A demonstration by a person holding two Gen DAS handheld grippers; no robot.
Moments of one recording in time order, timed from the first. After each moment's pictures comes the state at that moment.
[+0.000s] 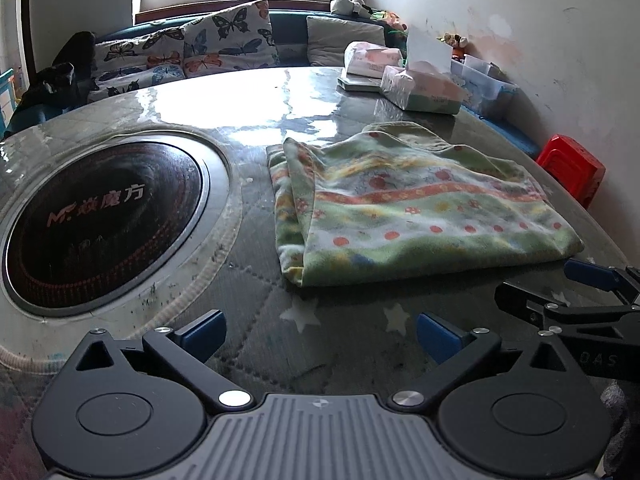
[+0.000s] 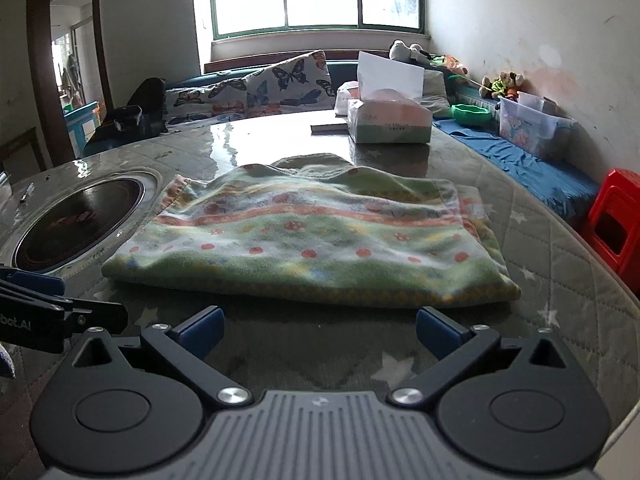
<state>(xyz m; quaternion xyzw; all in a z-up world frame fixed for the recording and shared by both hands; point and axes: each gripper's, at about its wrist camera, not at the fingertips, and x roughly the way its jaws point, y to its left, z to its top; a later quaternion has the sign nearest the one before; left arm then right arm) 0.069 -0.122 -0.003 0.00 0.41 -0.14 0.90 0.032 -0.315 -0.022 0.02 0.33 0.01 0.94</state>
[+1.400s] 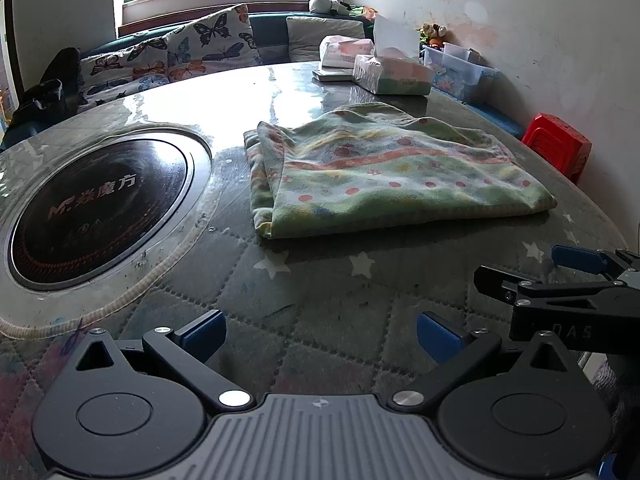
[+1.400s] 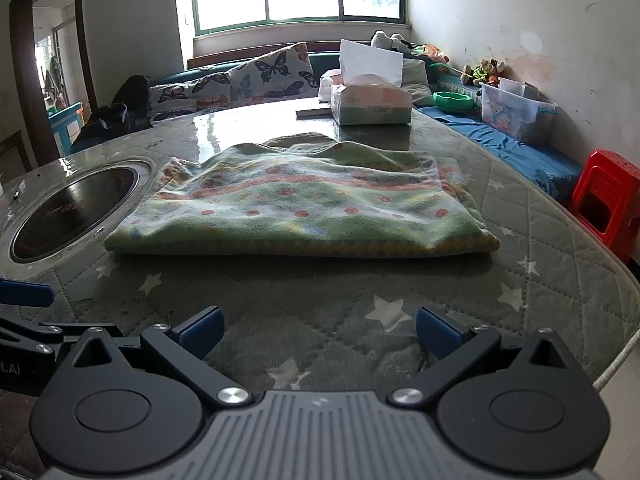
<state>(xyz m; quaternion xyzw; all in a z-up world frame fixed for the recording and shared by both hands) 0.030 -0.133 -0.005 0.03 0.41 -0.15 0.90 0.004 -0.311 -0.028 0.03 0.34 -0.01 0.94</state>
